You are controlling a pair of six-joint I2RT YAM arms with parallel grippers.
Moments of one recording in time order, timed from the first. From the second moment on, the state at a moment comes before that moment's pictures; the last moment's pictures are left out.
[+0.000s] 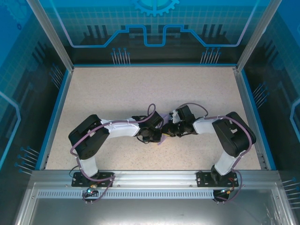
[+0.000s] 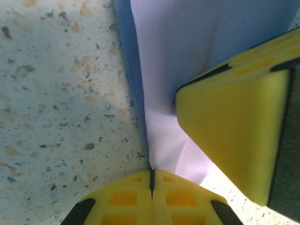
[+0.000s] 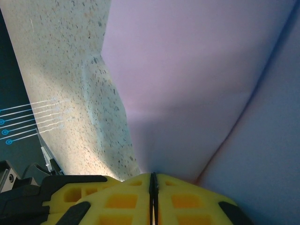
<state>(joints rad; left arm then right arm) -0.84 1.81 1.01 -0.39 0.18 -0.79 0.49 1.72 0.68 0.06 -0.66 0.80</state>
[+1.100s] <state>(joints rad) -0.85 1.68 1.02 -0.34 0.19 -0.80 0.50 1.73 0.70 -0.01 -0.62 0.69</state>
